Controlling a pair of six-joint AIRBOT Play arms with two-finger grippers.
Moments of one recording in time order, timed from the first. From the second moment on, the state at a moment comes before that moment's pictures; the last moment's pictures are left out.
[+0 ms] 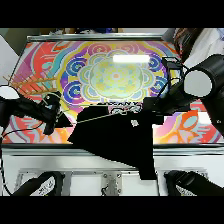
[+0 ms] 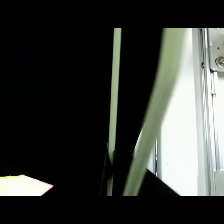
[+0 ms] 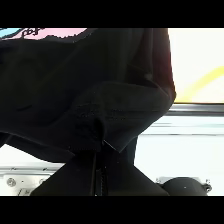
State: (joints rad) left arm 0.13 -1.14 1.01 0.88 -1.70 0.05; right arm 0.55 -1.16 1.60 -1.61 1.80 2.14
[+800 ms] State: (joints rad) left arm -0.04 -1.27 1.07 0.87 -1.61 -0.02; right arm 0.55 -1.16 1.60 -1.59 1.80 2.14
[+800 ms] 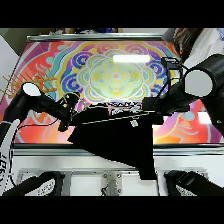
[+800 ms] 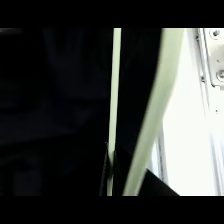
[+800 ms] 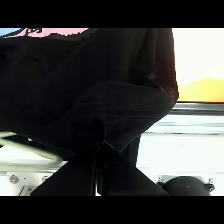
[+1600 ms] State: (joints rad) left arm -0.07 -1.32 1.09 0.87 -1.56 -0.04; right arm 0.55 -1.16 1.60 -1.53 1.83 2.13
